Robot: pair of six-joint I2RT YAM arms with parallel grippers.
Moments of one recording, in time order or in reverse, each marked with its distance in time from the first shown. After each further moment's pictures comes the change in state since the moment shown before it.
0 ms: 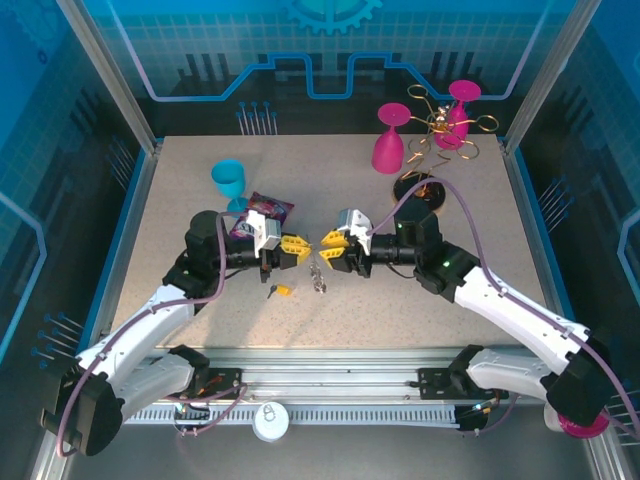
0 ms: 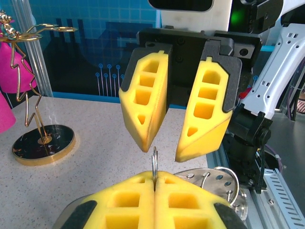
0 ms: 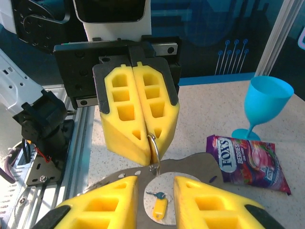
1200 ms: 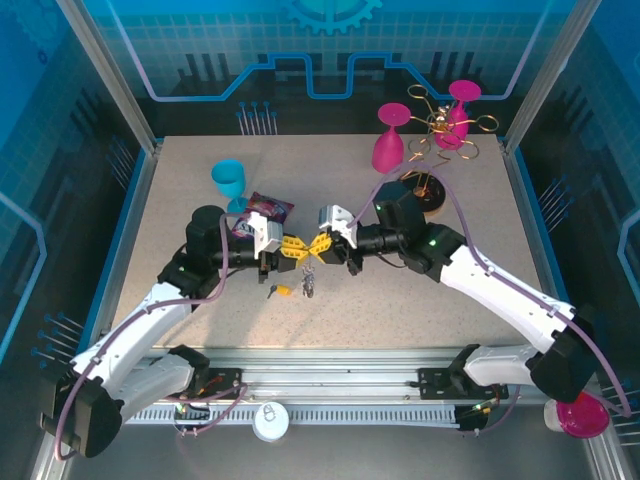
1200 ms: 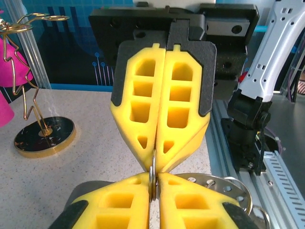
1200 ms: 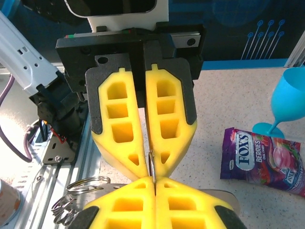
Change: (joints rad) left arm 0.002 -0.010 0.077 -0.242 0.008 0.176; right arm 0.031 0.149 0.236 -0.288 -0.042 -0.149
